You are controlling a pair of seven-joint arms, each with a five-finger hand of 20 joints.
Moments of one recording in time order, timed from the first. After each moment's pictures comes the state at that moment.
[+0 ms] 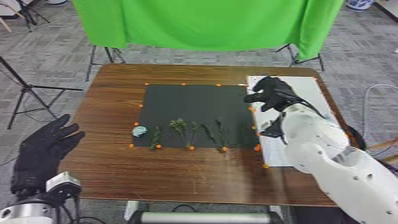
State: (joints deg) left arm 142.6 -64.7 -106.3 -134.4 47.3 21.5 12.4; right arm -75.8 -44.2 57.2 -111.7 -113.2 -1.0 38.4
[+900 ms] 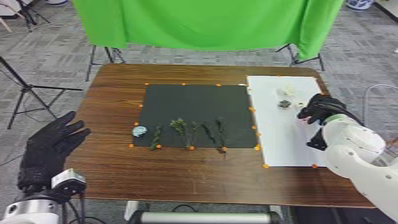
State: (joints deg) left arm 140.6 -64.7 -104.7 -134.2 47.4 21.2 12.0; right arm -79.4 -32.9 59.3 -104.3 -111.0 -1.5 45.6
